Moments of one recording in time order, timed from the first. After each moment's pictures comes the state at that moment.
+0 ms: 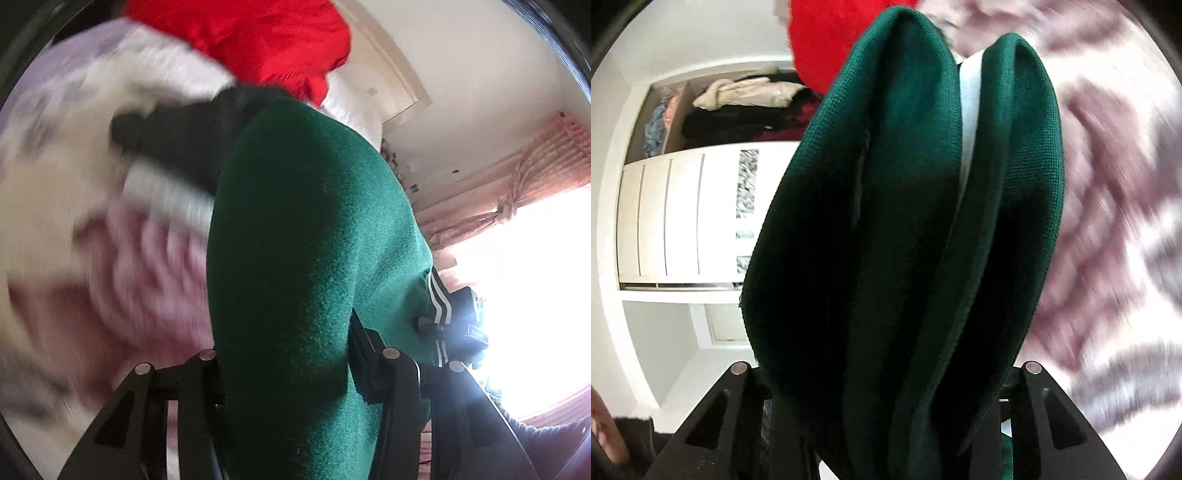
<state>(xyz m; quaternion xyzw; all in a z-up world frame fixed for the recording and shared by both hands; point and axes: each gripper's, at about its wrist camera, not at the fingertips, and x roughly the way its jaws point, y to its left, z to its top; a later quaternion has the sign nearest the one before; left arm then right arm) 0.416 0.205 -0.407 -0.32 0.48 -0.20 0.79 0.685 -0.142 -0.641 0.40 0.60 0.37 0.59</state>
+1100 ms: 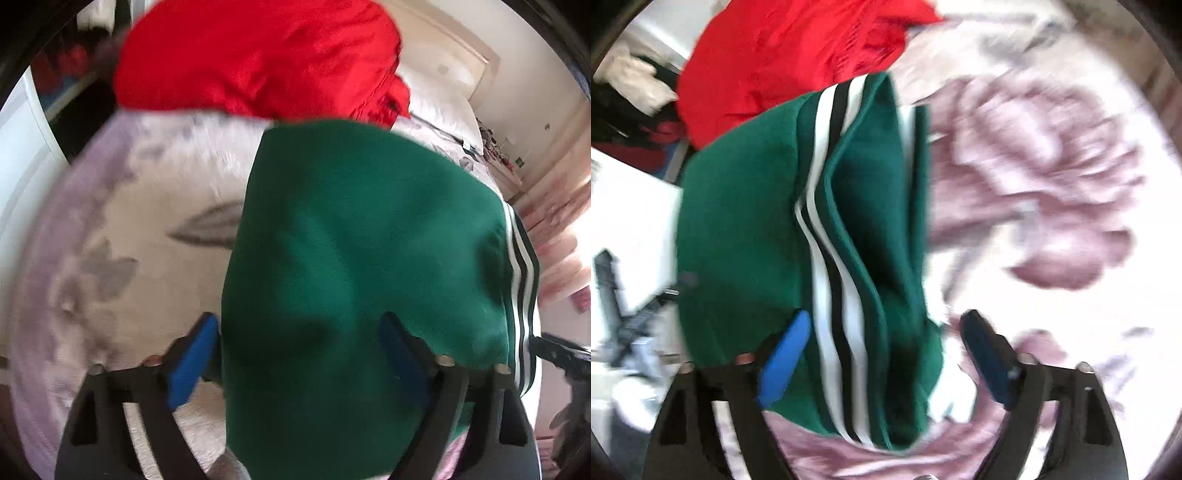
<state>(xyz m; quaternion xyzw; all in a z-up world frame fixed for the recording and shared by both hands) 0.627 0.232 -0.420 -0.08 0.51 -0.03 0.86 0.905 0.059 -0.615 0.09 0.62 0.05 0.78</state>
